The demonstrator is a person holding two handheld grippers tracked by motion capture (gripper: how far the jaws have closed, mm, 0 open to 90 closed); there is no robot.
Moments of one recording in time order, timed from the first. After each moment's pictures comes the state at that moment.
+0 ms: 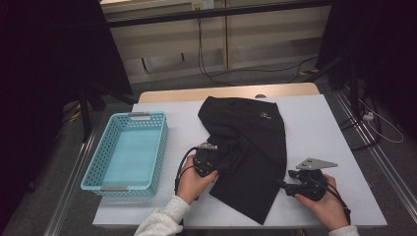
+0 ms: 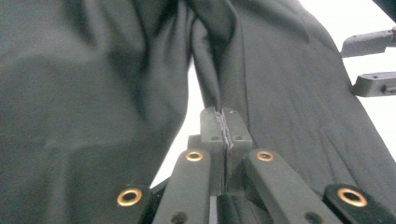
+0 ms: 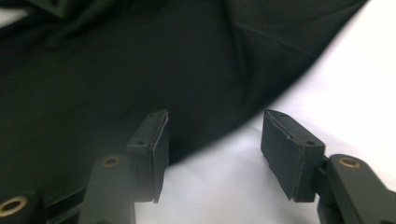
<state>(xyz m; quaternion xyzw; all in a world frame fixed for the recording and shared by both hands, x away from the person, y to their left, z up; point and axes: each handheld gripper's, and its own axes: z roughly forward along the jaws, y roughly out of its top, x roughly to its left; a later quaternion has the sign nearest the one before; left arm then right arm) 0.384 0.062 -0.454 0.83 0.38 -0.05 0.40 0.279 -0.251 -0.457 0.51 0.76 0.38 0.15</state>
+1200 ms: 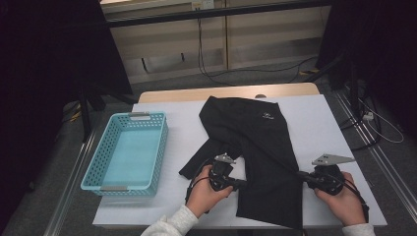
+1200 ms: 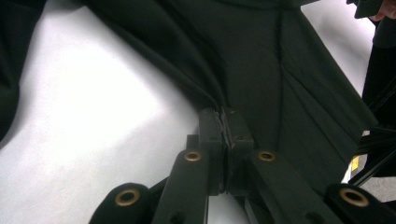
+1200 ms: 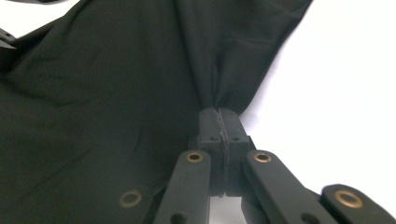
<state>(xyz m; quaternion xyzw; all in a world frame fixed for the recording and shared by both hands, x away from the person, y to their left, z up) 0.346 0.026 -0.451 0.86 0.31 -0.11 0.39 0.278 -0.294 -0.445 0.51 0.77 0.34 0.17</state>
